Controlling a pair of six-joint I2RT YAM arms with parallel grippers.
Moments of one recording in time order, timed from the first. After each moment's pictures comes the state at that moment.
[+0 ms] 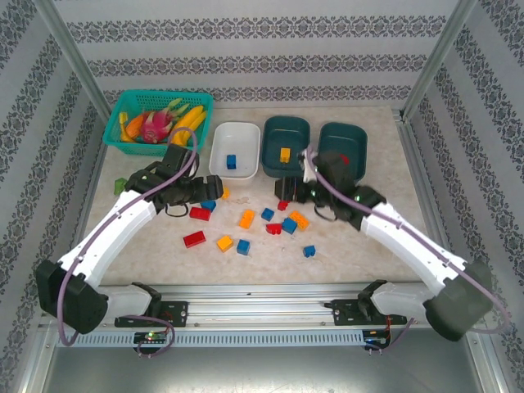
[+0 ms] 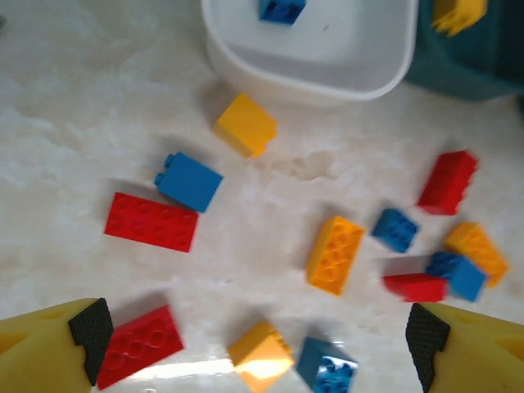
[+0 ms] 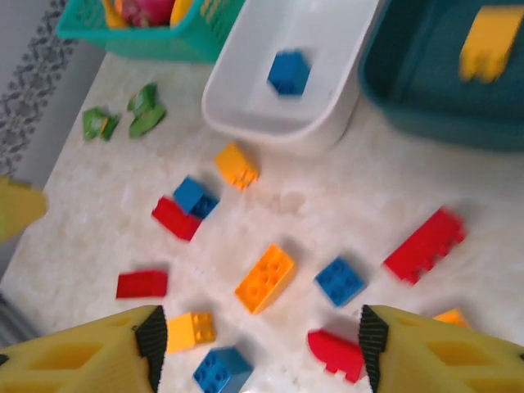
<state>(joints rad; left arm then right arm) -0.40 1.29 1.17 -0.89 0.00 -0.52 0.60 1.16 0.91 -0.40 -0.21 0.54</state>
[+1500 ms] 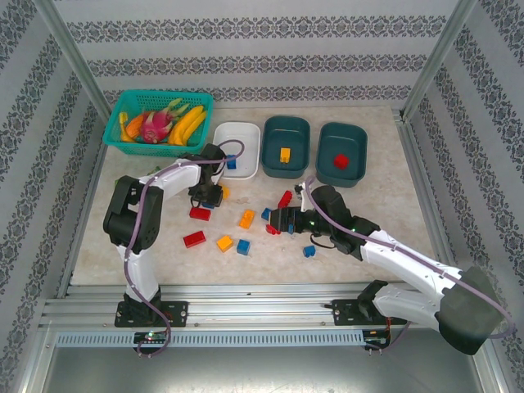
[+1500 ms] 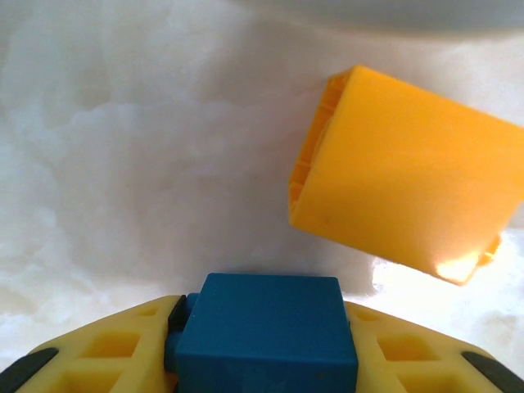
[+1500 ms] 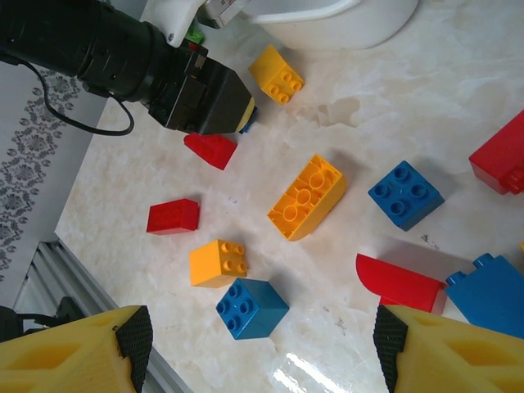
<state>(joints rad) -0.34 1.91 1.34 -0.83 -0.07 -0.11 0.67 1.08 0.62 -0.13 -0.30 0.65</state>
